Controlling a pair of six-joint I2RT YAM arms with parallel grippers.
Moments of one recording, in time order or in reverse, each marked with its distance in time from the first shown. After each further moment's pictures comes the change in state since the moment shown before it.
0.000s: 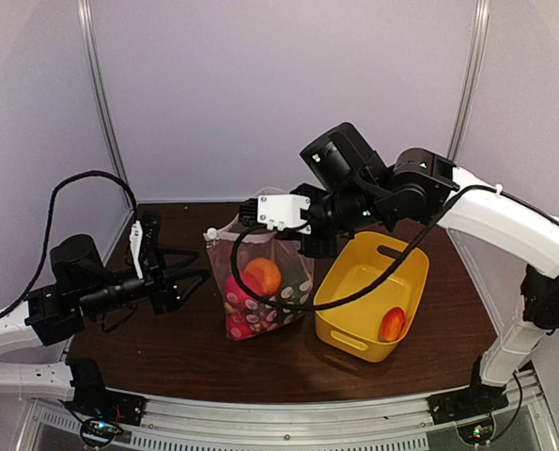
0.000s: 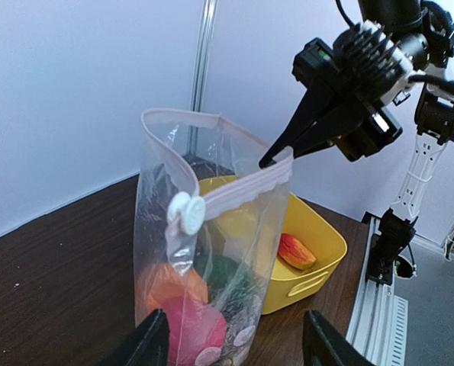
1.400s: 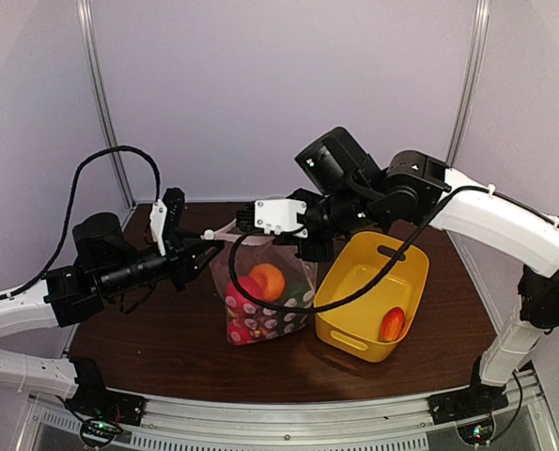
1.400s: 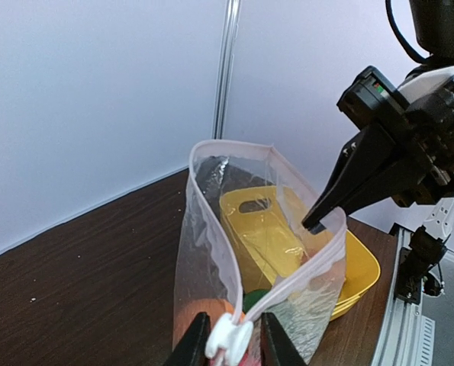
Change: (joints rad) left arm 0.032 0.249 0.126 0.090 -0.047 0.027; right arm -0.008 0.024 0.011 -0.007 -0.033 0.003
